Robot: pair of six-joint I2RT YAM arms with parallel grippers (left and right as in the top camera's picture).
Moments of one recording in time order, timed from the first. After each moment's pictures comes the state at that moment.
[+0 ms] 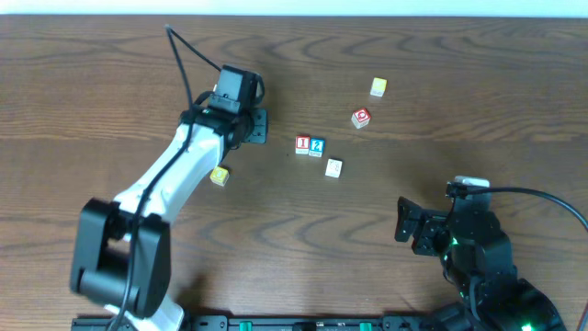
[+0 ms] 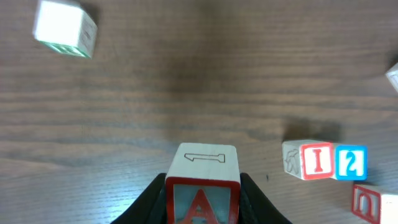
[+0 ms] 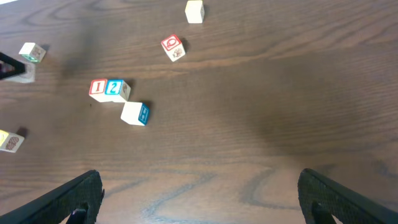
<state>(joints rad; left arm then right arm) -0.34 1.79 1.28 -0.56 0.03 -0.26 0.42 0.57 0.73 -0.87 0.24 0.48</state>
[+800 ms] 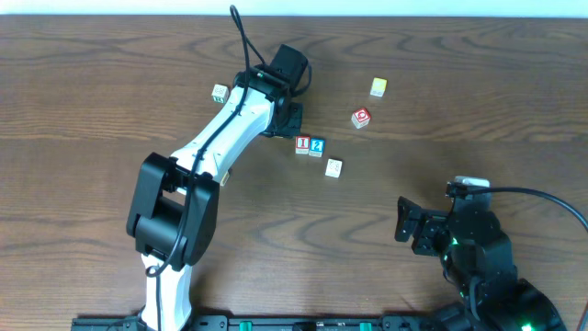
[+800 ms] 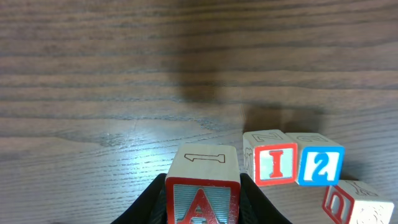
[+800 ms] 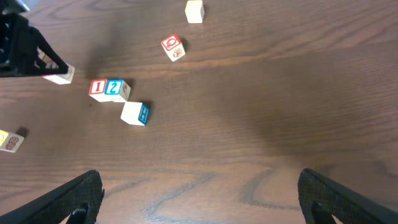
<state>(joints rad) -0.48 2.09 1.69 -0.91 -0.01 -0.33 0.42 0.57 0.73 -0.87 0.24 0.48</state>
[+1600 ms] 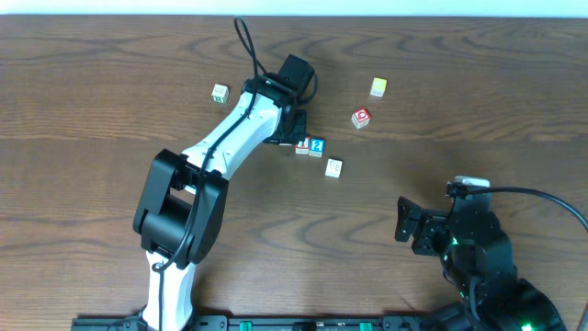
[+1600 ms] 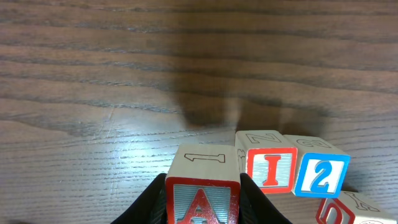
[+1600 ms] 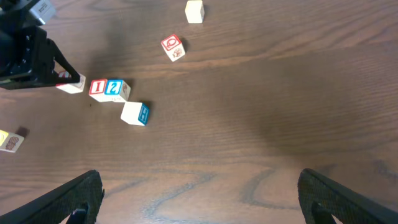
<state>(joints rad) -0.50 2.11 1.65 -0.87 -0.01 -0.44 0.42 0.57 0.73 -0.87 0.24 0.48</state>
